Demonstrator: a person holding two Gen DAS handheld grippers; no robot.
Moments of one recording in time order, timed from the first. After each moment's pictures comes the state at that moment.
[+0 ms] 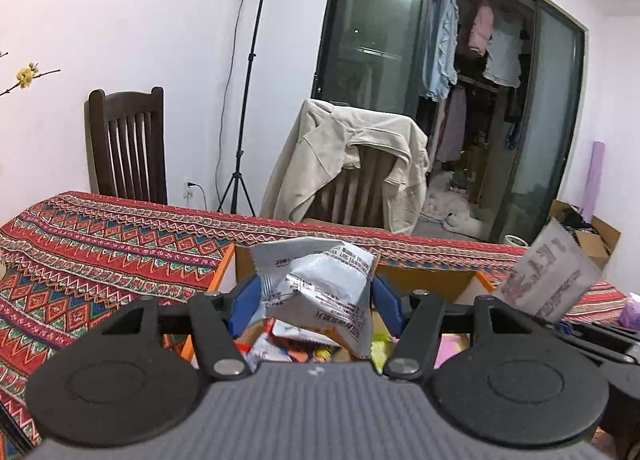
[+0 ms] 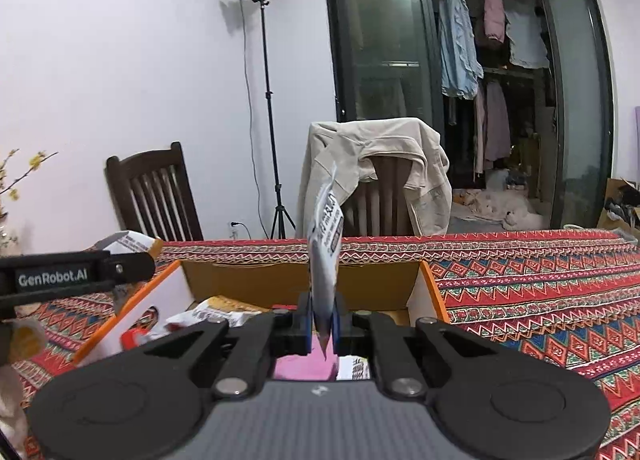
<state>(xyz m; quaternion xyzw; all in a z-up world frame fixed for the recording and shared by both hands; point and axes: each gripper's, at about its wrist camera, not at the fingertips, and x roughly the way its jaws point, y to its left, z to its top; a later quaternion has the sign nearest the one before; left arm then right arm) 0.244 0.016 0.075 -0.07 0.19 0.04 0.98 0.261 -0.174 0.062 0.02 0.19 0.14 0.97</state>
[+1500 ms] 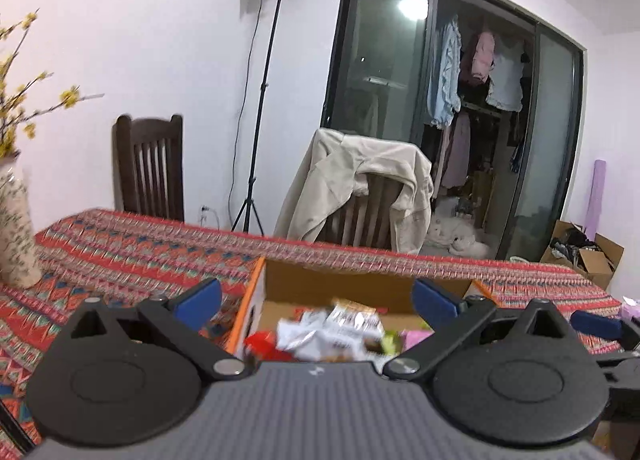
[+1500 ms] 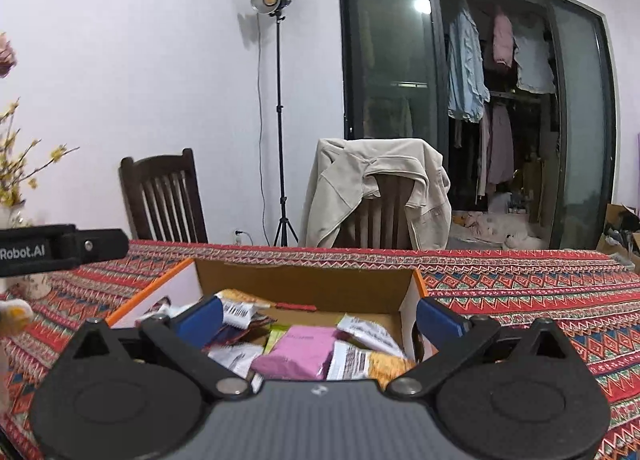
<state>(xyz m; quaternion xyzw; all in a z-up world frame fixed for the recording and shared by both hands) 0.168 0.030 0.081 -0.08 0.15 0.05 0.98 0.210 -0.181 0.065 -0.01 0.16 0.15 0.97</state>
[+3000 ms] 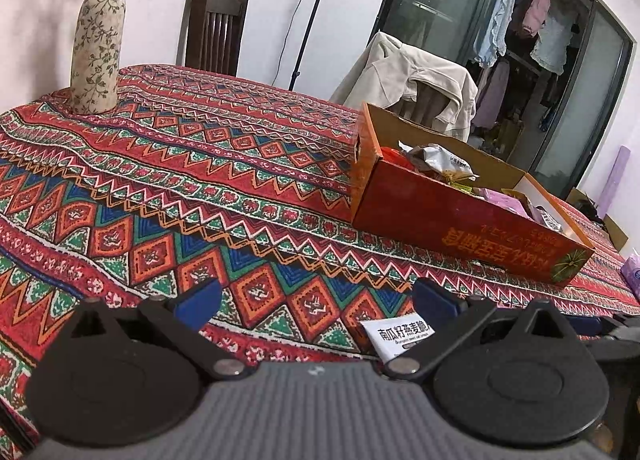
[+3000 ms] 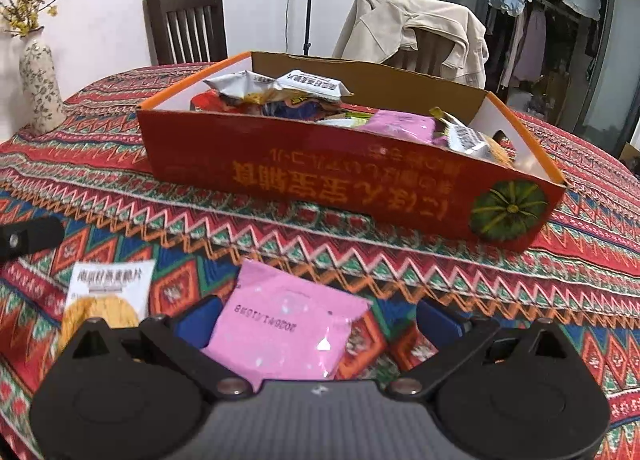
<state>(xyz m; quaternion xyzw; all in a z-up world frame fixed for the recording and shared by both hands) 0.083 0.117 -0.018 -0.16 0.28 0.07 0.94 0.162 -0.103 -0.023 -0.09 0.37 0.16 0.91</state>
